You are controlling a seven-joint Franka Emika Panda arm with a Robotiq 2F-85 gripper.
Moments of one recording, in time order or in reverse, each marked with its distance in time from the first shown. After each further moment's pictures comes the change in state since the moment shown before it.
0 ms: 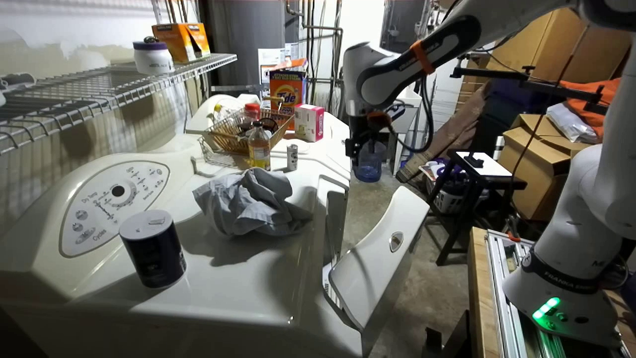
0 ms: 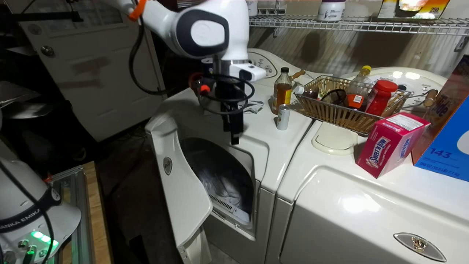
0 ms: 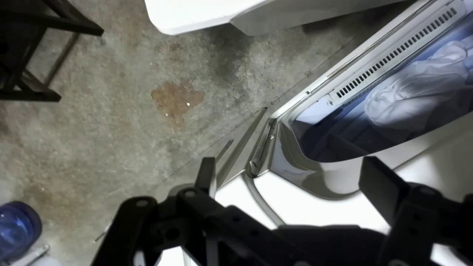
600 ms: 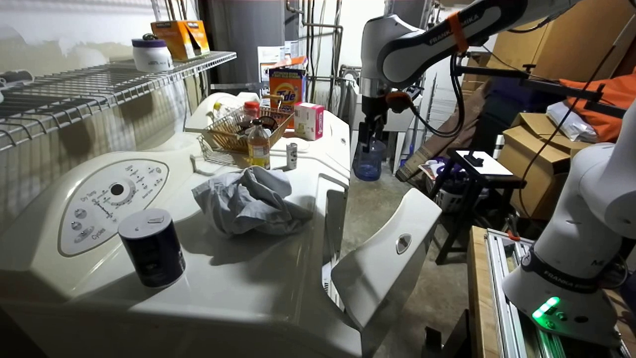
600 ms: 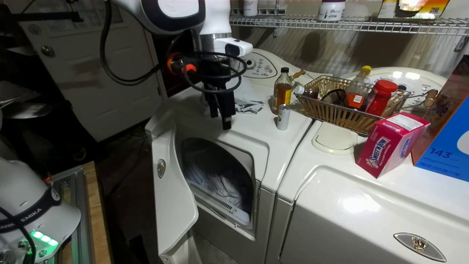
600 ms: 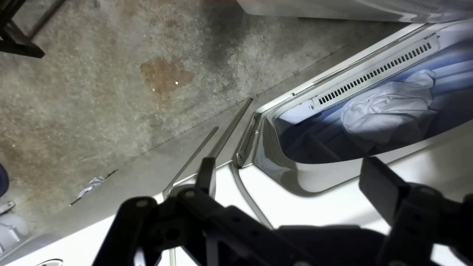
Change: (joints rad) arm -0.007 -0.170 0.011 -0.093 0.000 -0.014 -0.162
